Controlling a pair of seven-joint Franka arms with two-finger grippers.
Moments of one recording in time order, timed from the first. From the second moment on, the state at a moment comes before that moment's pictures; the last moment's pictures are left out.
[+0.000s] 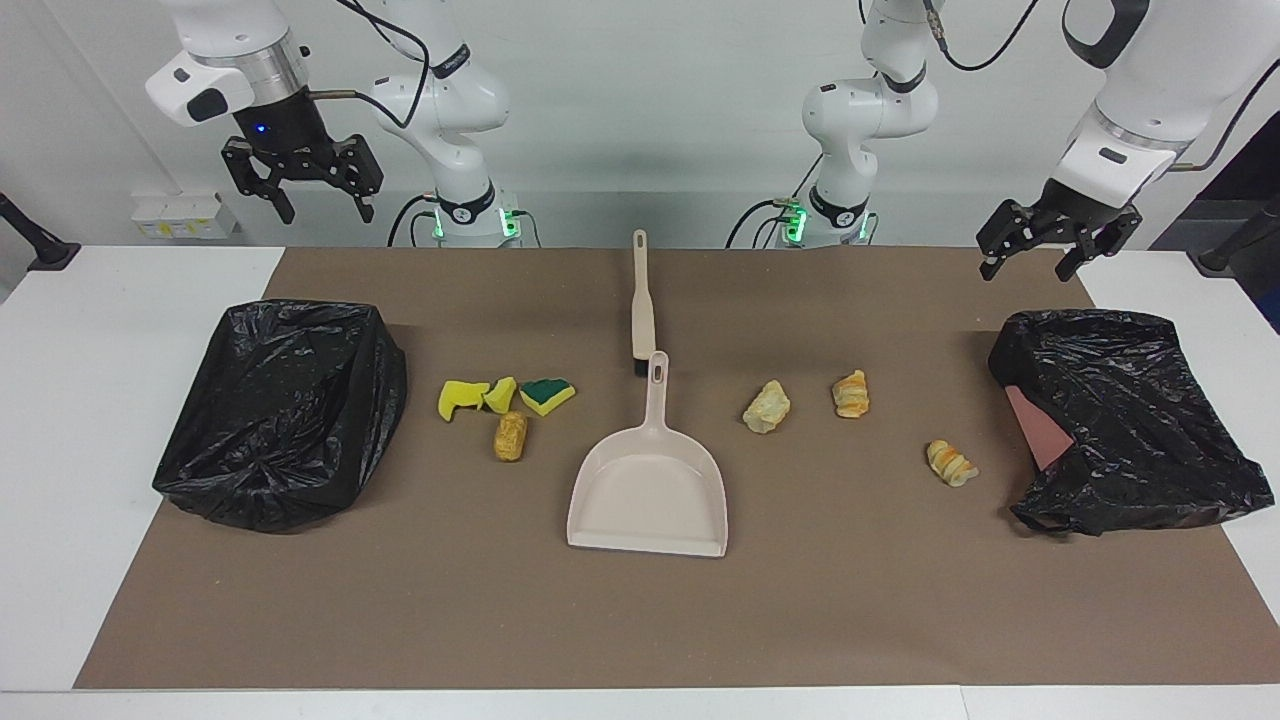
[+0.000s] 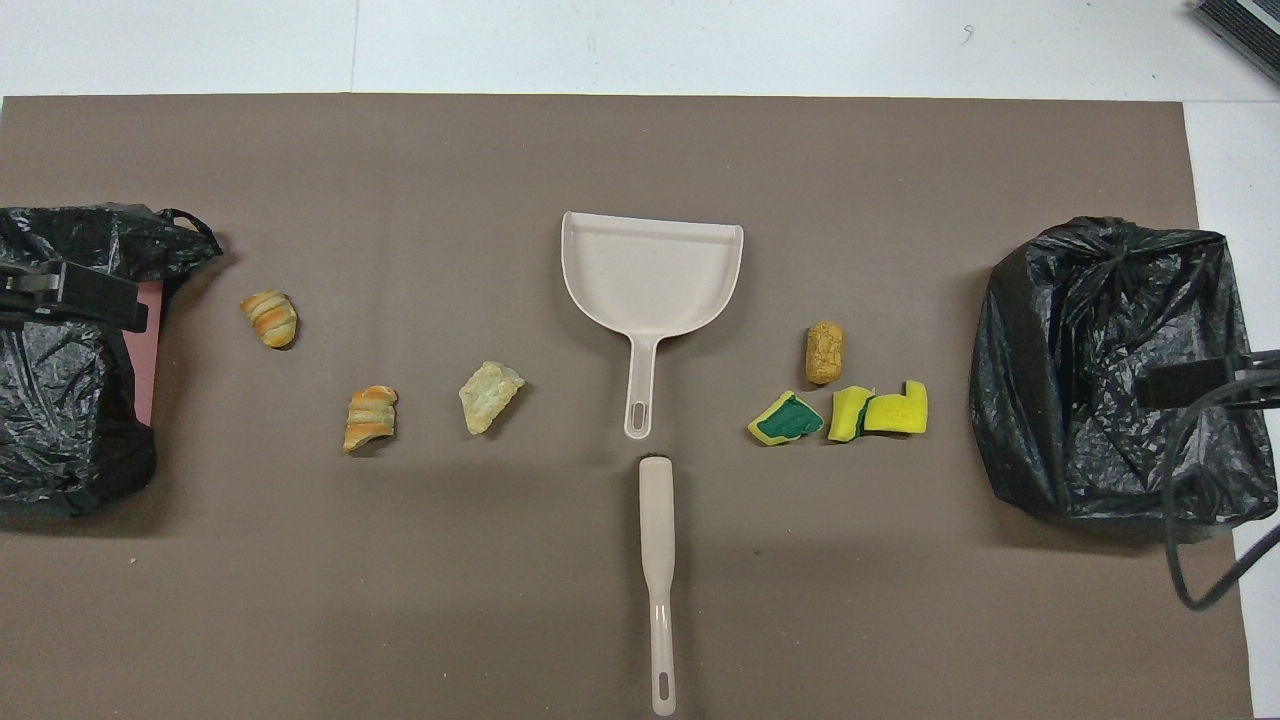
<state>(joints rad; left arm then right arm) 0.03 0.02 -0.09 -1.50 -0.01 1.53 0.02 0.07 -0.15 -0.08 -1.65 -0.02 1.51 -0.04</state>
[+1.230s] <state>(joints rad) -0.07 -0.01 -0.12 -1.61 -0.03 1.52 0.01 0.07 -0.15 -0.08 -1.65 -0.02 1.51 -0.04</state>
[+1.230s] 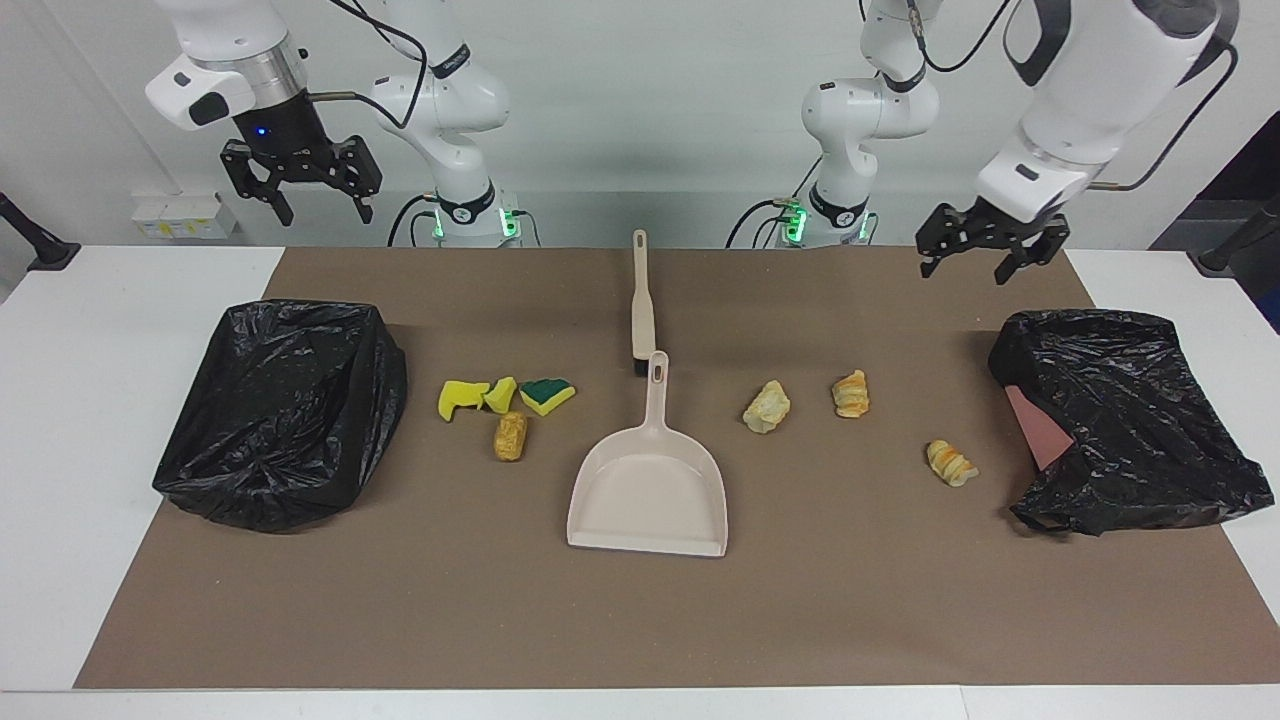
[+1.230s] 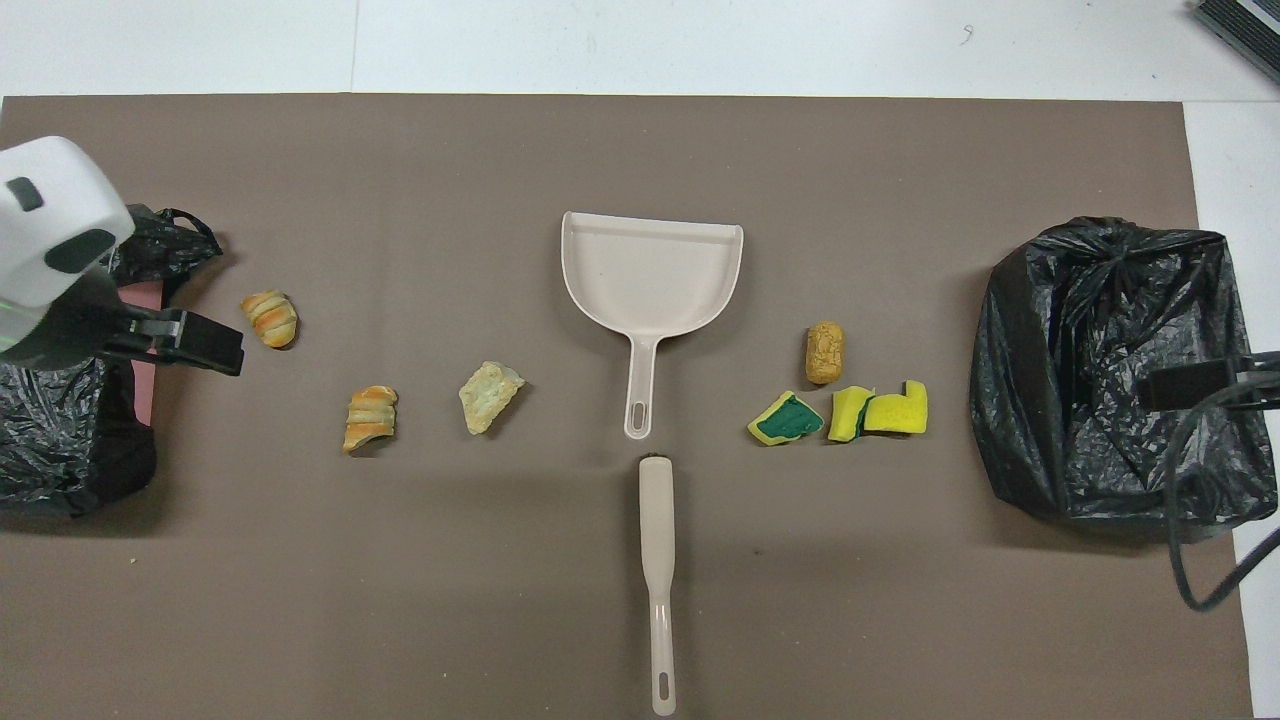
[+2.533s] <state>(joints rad) -0.66 -0.06 -0.12 -2.15 -0.14 2.04 -0.43 0.07 -0.15 -0.08 -1.65 -0.02 1.51 -0.04</state>
